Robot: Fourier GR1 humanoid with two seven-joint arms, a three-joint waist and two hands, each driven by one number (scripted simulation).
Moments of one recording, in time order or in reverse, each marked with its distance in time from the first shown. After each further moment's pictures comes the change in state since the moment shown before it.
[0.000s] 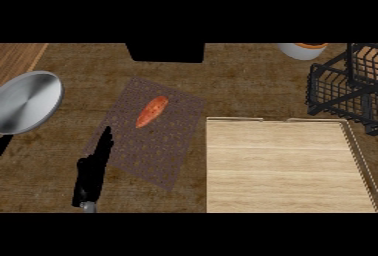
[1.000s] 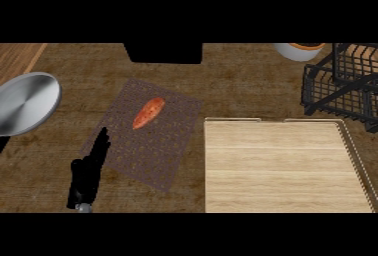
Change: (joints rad) left arm 0.015 0.010 0.015 -0.020 0.011 -0.018 0.011; right arm -0.162 0.179 -0.050 0.360 0.028 -0.068 -0.037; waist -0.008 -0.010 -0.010
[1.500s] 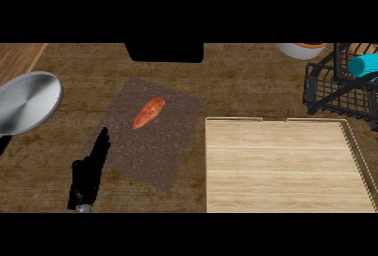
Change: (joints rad) left arm 0.009 -0.005 -0.008 -0.017 -0.009 0.004 0.004; right arm -0.059 0.004 -0.177 0.094 -0.169 0.012 -0.011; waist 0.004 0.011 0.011
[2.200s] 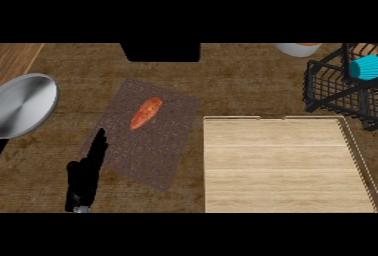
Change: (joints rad) left arm 0.015 -0.004 0.012 -0.021 0.013 0.004 0.012; right arm 0.162 -0.334 -0.215 0.107 -0.156 -0.030 0.045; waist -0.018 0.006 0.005
